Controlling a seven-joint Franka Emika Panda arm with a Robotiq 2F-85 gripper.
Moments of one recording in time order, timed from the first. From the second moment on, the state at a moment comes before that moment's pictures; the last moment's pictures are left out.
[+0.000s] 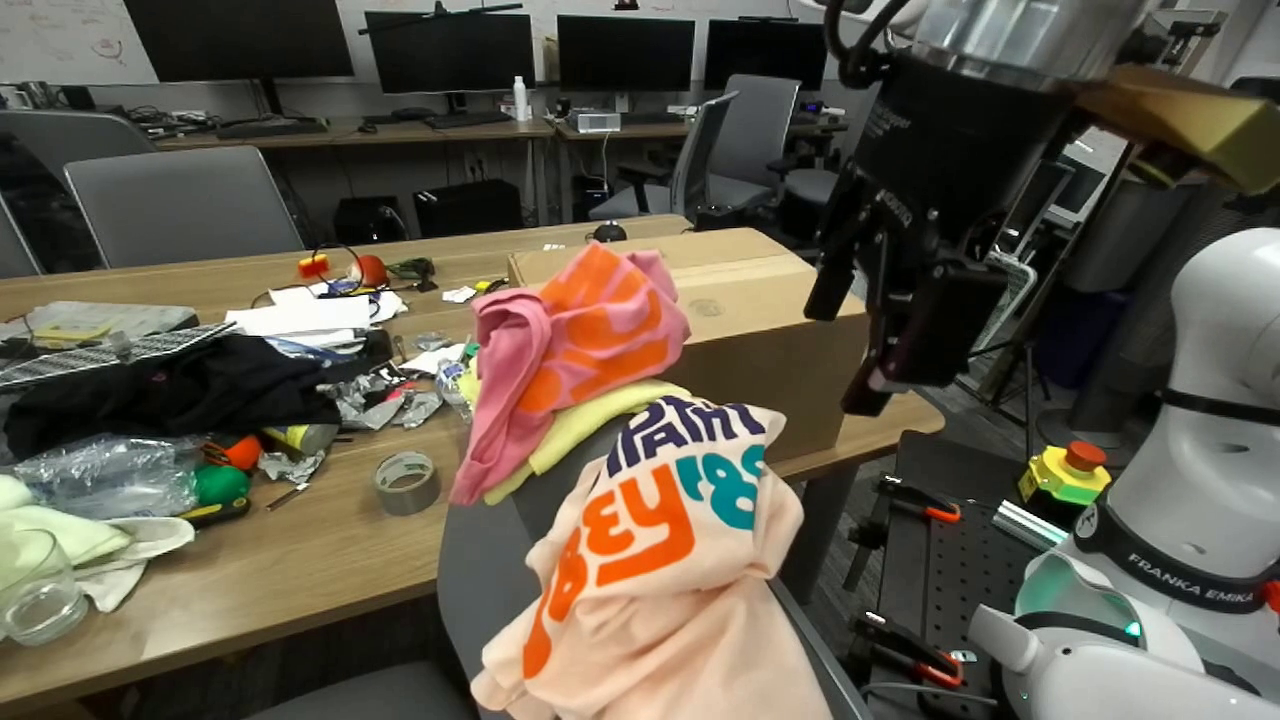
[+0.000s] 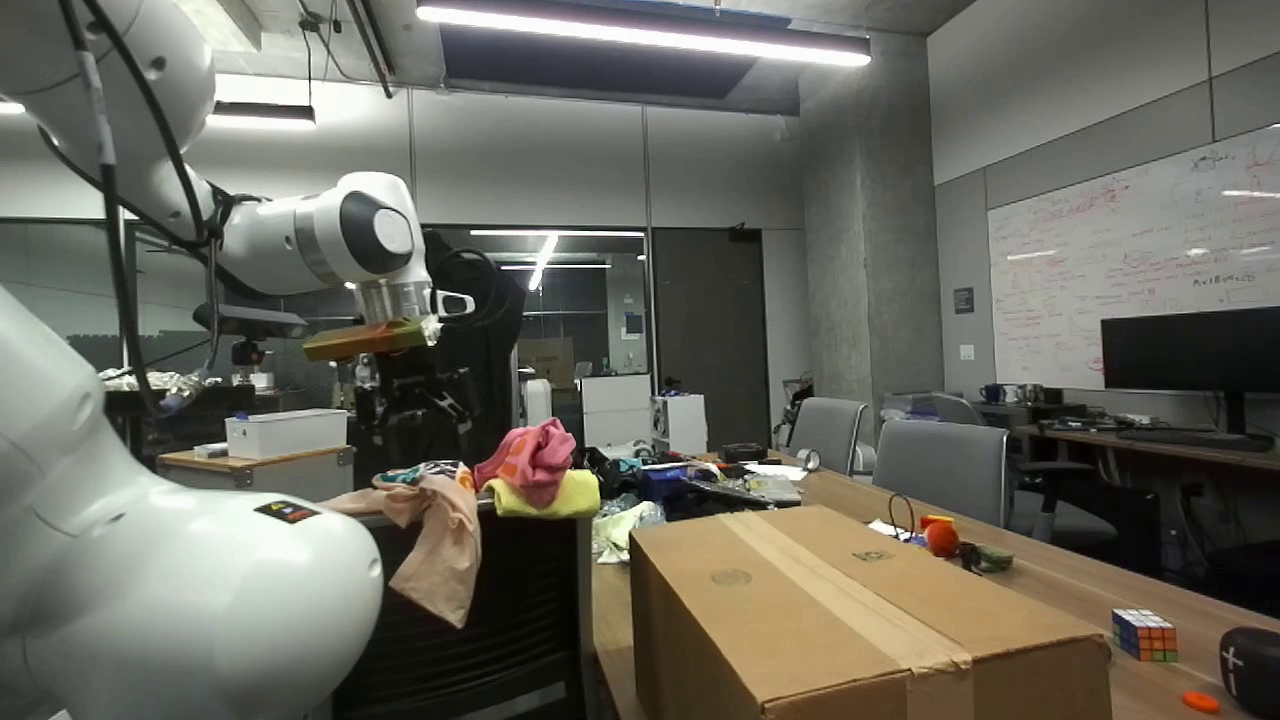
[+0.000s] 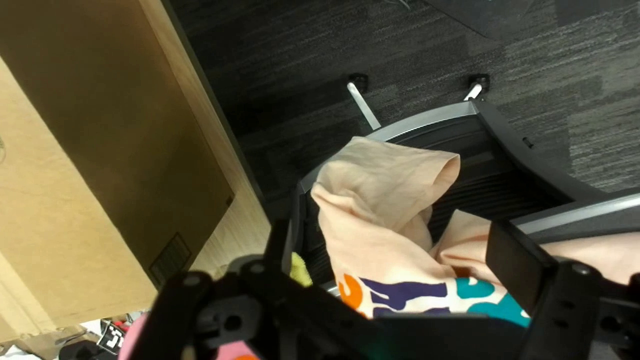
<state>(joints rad) 0.31 -0.69 0.31 -2.55 0.07 2.00 0.03</state>
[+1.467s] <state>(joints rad) 0.39 -0.42 0.44 -2.46 0.12 2.24 0.17</state>
